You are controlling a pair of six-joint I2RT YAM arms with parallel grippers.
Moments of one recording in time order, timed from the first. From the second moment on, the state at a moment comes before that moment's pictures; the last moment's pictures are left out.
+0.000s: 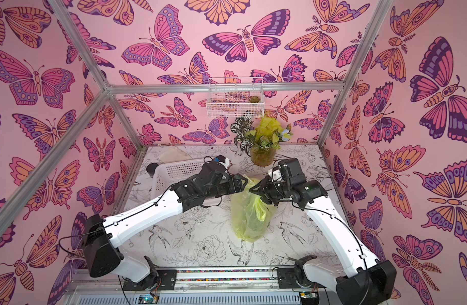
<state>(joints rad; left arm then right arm) -0.88 1.53 1.34 -0.37 0.01 -0.89 0.36 1.16 1.14 -0.81 -0.61 1.03</state>
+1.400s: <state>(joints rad) -0.97 1.41 1.18 -0.29 0.15 -0.32 0.37 1.28 1.24 -0.99 -0.54 0.88</state>
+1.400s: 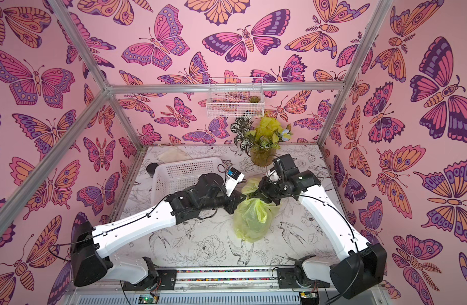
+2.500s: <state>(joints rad) -0.86 1.41 0.90 0.19 0.23 -0.53 0.35 1.20 0.99 -0.27 -1.15 1.24</state>
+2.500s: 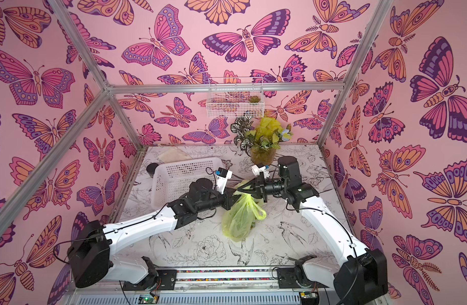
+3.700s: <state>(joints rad) -0.94 1.15 0.65 0.35 0.24 -0.23 0.35 1.23 1.03 -0.39 -1.23 1.07</state>
